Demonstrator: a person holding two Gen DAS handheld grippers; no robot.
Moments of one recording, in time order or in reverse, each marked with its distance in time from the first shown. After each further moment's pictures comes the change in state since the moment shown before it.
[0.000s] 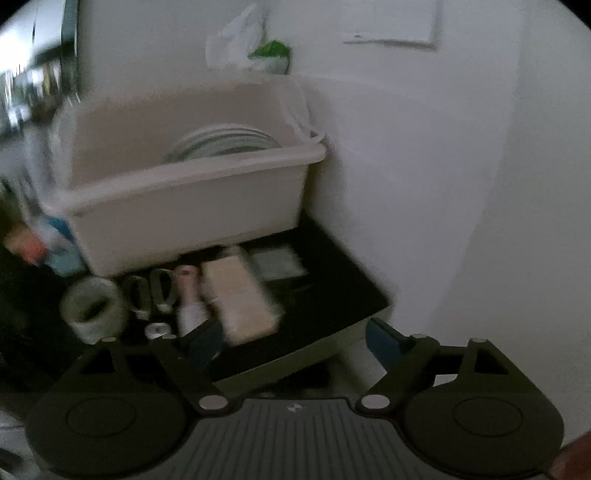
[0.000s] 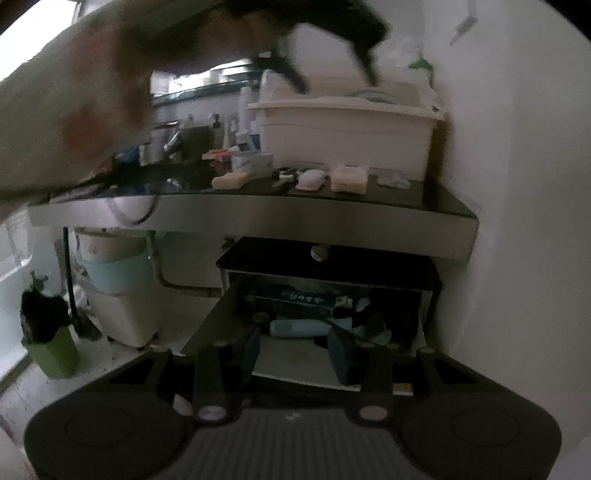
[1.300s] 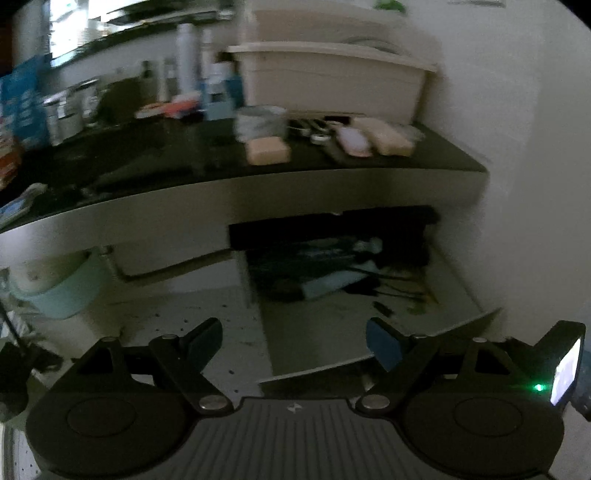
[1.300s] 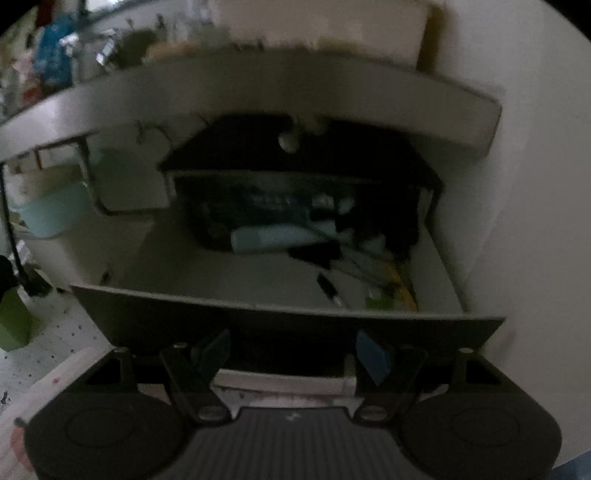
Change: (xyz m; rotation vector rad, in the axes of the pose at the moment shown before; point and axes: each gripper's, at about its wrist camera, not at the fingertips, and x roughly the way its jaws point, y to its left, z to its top) left arm -0.090 0.096 -0.240 -0.222 0.078 0.183; right arm 0.146 0.009 -0.046 0.067 0.307 -0.170
